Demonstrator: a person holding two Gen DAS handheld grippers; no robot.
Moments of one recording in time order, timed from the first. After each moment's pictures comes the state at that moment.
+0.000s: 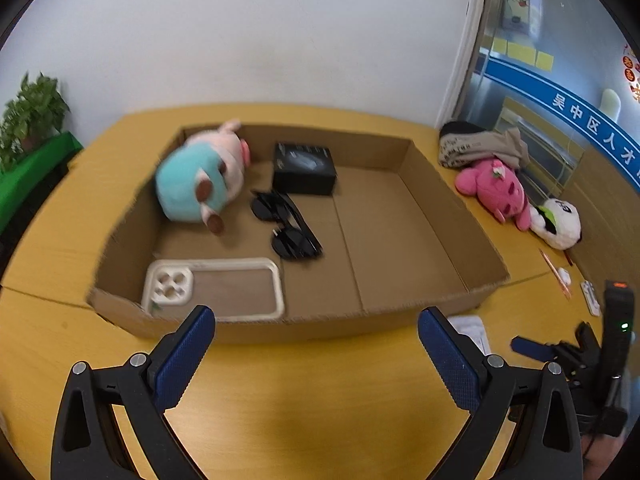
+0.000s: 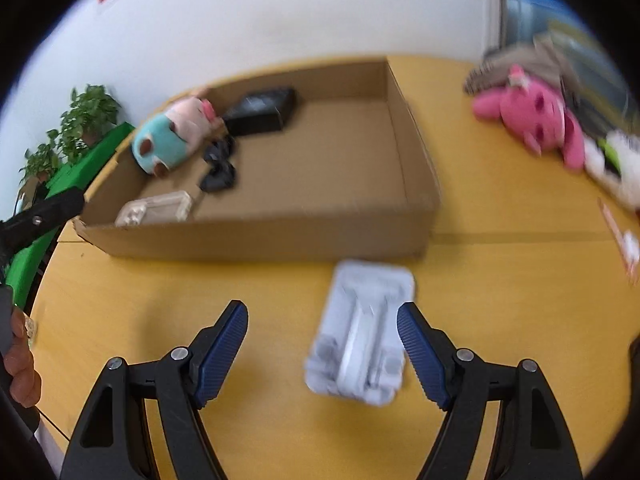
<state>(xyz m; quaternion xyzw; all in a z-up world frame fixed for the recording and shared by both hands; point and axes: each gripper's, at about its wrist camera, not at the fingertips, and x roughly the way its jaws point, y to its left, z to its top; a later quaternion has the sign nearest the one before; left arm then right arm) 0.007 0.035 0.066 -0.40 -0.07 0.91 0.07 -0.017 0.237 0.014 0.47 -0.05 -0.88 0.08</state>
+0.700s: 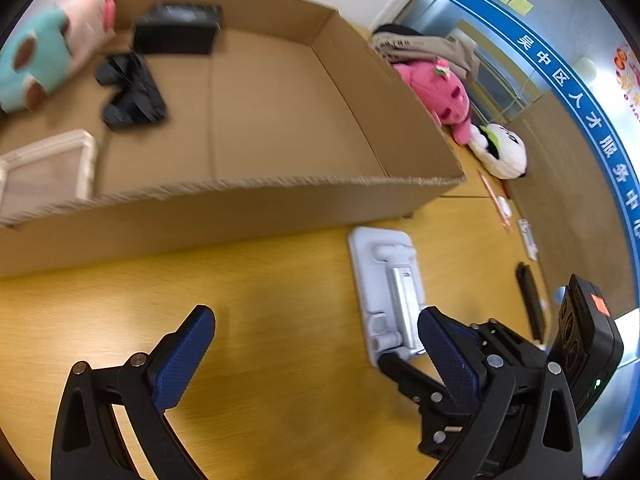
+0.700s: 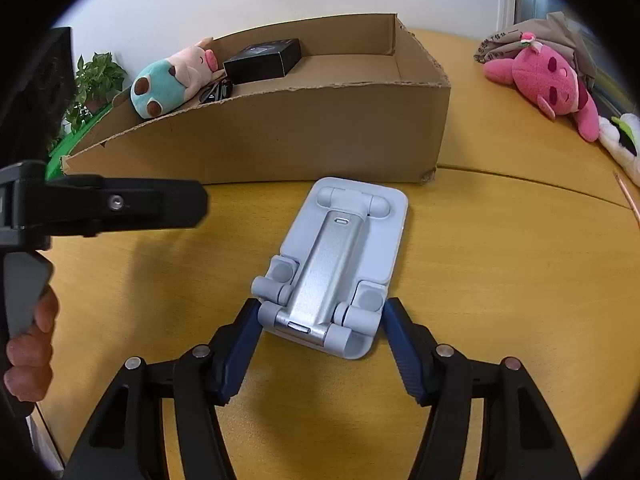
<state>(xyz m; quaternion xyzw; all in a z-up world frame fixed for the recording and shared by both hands) -0.029 0.113 -0.026 -0.54 -0.14 0.80 0.24 0.006 0.239 -0.032 0.48 -0.01 -0.87 0.11</state>
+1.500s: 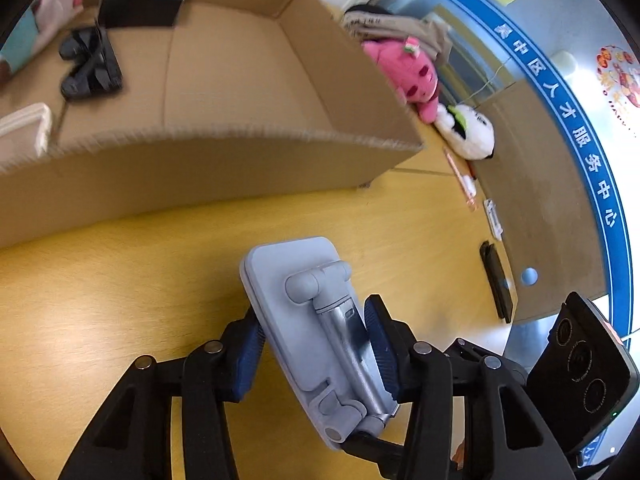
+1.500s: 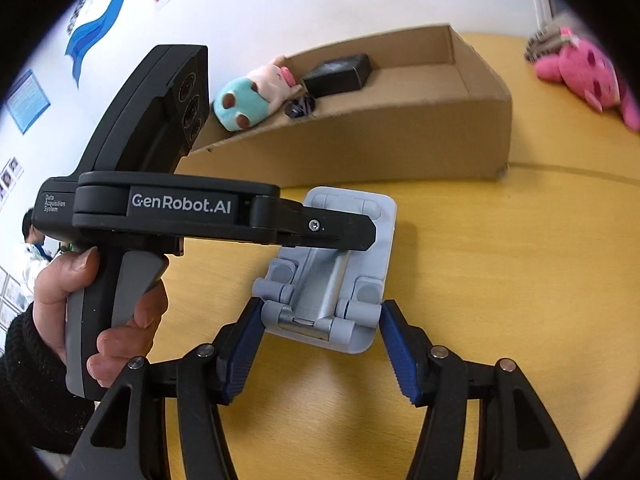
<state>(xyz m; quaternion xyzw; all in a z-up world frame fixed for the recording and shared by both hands) -0.017 0.121 -0.012 -0.55 -0.16 0.77 0.29 0.036 0.220 -0.003 0.45 -0.09 -0.86 0.23</state>
